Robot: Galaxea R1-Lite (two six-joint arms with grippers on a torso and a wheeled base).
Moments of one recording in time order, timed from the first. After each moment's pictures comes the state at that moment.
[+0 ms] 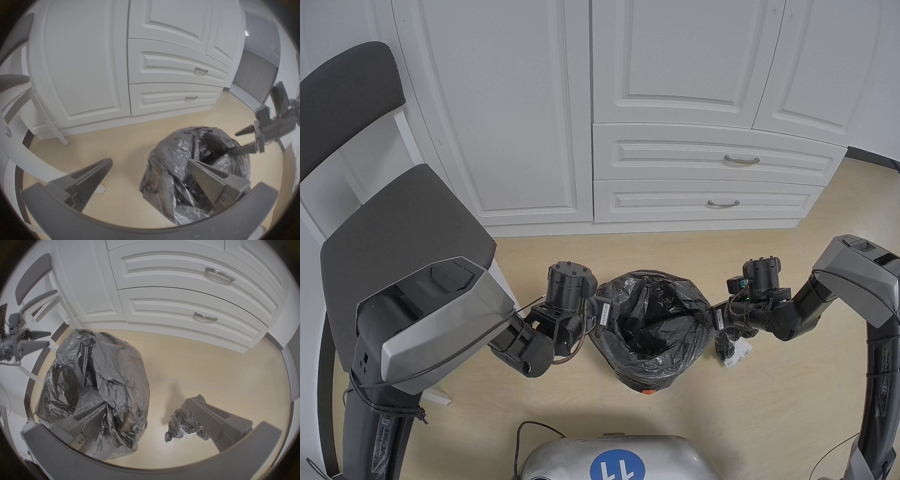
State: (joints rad) left arm -0.59 2.45 -1.28 -0.80 0.28 -0.04; right arm 0.21 2.35 -1.08 -0.68 0.02 -0.13
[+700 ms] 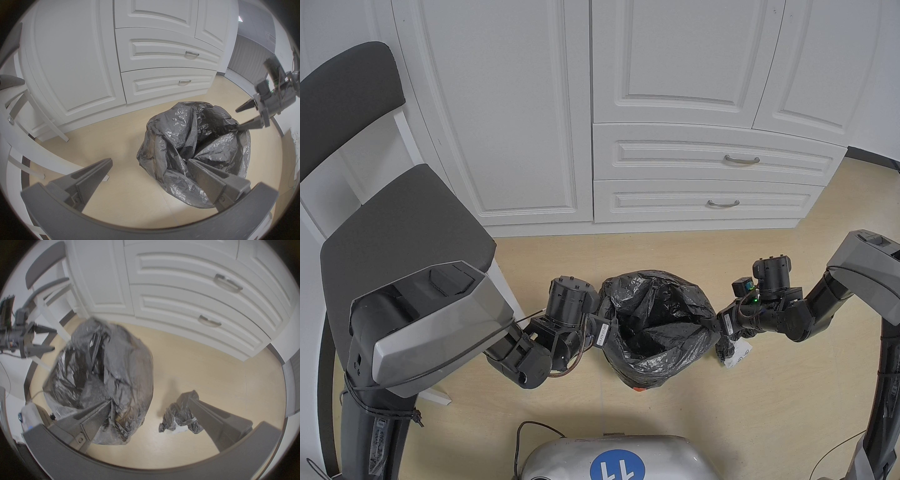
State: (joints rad) left arm -0.62 2.41 -1.18 -0.75 0.28 0.00; right arm 0.21 2.25 -0.98 -0.66 0.05 -0.24
